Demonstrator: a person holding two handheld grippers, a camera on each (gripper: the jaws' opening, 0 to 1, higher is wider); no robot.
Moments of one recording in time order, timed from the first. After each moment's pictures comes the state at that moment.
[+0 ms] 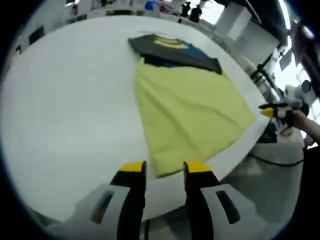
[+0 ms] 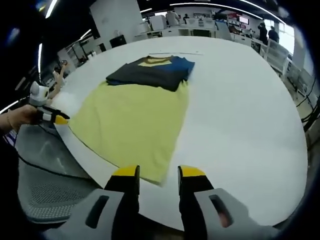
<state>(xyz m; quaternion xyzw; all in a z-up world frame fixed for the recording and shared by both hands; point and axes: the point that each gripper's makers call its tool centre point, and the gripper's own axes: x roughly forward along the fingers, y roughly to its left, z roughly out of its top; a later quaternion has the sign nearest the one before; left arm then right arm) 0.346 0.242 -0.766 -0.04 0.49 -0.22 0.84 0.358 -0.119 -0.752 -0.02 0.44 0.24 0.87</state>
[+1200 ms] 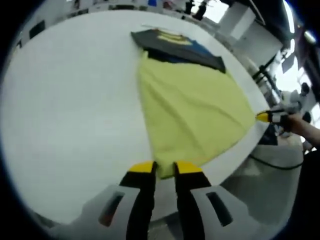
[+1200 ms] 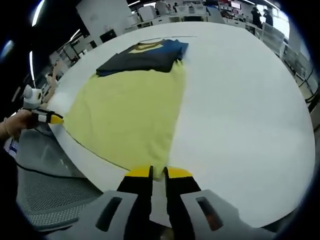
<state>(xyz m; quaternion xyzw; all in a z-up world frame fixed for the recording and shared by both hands) 0.349 0.243 -0.774 -0.05 0.51 -0.22 0.83 0.353 -0.117 -0.784 0.01 0.48 0.22 0.85</state>
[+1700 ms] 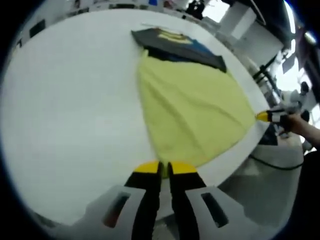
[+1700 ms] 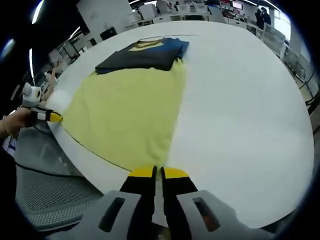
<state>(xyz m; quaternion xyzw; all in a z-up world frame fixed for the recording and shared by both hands) 0.349 0.242 -0.778 -0.06 0.52 -0.22 0.83 0.353 -0.118 -0.786 0.00 0.49 0.21 0.85</state>
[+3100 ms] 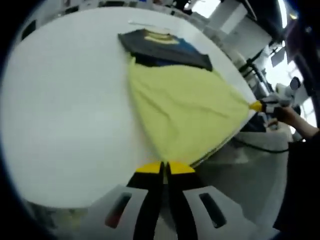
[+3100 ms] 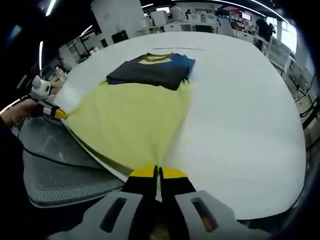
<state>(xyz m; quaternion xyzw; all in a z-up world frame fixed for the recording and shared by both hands) 0.306 0.233 -0.745 -0.06 0.53 -0.27 0.80 0.323 -0.126 -0.738 -0.02 0.45 0.25 0.86</state>
